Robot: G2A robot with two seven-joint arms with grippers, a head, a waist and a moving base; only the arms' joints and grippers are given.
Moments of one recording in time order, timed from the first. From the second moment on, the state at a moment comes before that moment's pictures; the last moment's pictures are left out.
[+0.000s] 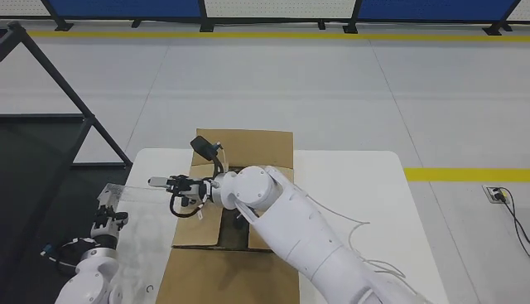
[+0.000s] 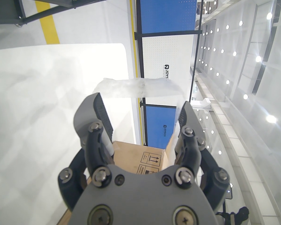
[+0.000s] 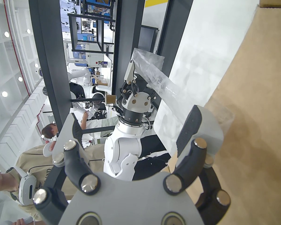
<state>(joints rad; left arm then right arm) 1.27 -1.22 -1.71 -1.53 -0.25 0.11 0.13 -0.16 -1.89 0.72 -0.48 0.16 -0.07 0.71</state>
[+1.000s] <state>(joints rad) 1.28 -1.24 -1.72 -1.53 -0.26 0.11 0.12 -0.12 -1.96 0.74 -0.31 0.14 -0.08 0.71</state>
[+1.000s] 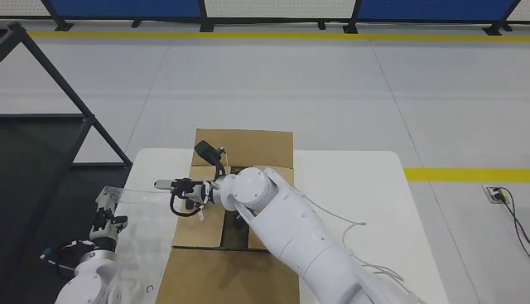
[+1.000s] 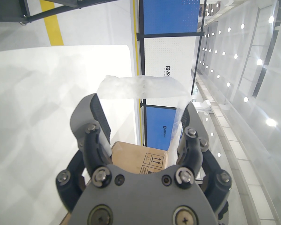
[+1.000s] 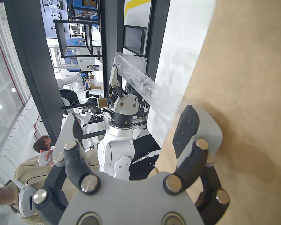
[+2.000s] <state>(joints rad) 1.30 -1.24 -1.76 -1.54 -0.28 0.11 0.09 -0.11 -1.98 0.77 -0.28 0.09 -0.05 0.72</state>
